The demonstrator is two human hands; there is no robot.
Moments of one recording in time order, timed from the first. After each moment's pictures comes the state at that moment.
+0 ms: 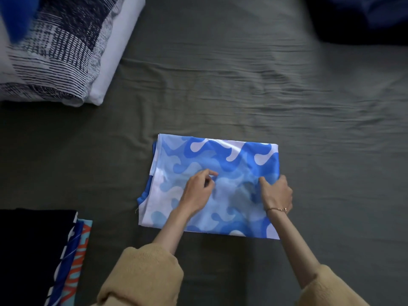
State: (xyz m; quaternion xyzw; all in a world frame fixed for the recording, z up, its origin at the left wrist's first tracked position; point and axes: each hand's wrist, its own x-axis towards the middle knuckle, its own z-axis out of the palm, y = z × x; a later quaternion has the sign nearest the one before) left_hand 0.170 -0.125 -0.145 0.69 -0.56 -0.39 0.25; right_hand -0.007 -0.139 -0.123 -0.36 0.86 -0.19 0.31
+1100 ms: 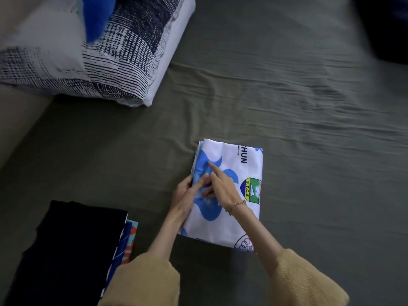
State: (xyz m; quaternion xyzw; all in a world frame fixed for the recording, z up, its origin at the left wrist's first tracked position) left_hand 0.302 -0.104 -0.136 0.68 -0.27 -0.55 0.41; right_hand 0.198 -0.150 -0.114 -0.50 0.57 -0.18 0.62
